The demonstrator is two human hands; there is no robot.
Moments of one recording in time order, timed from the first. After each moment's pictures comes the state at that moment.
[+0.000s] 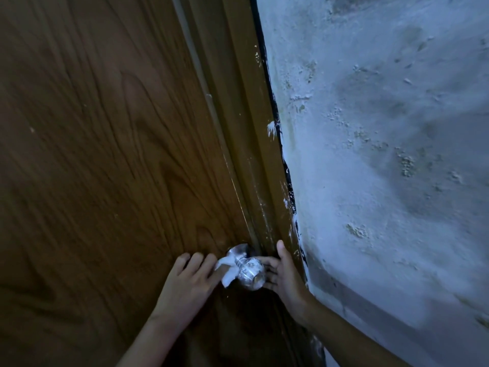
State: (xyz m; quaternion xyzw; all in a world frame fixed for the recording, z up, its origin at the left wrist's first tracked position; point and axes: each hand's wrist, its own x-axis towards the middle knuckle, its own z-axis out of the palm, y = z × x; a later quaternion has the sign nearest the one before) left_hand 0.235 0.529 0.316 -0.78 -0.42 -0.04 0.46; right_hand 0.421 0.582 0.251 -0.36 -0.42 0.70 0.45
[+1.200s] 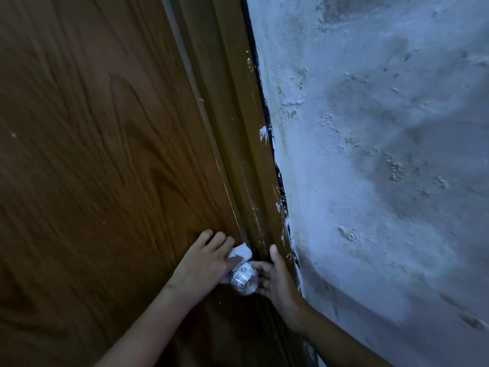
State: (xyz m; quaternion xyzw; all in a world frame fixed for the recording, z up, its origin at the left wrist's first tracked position) left_hand 0.274 0.560 0.351 -0.81 -0.42 0.12 0.40; right_hand 0.420 0.576 0.258 -0.37 -0.42 0.70 0.45
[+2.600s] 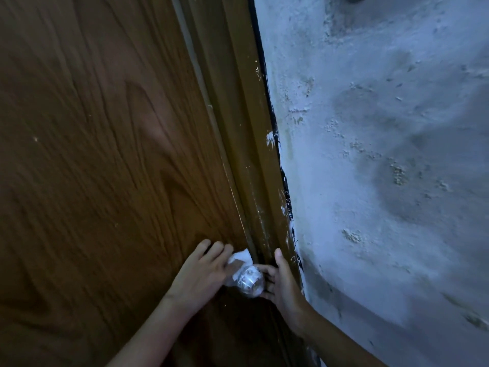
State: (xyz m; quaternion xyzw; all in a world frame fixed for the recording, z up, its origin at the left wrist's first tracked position) left_hand 0.264 0.550 0.348 -0.81 -0.41 0.12 0.40; right_hand 0.416 0.576 0.257 -0.39 -0.38 0.70 0.47
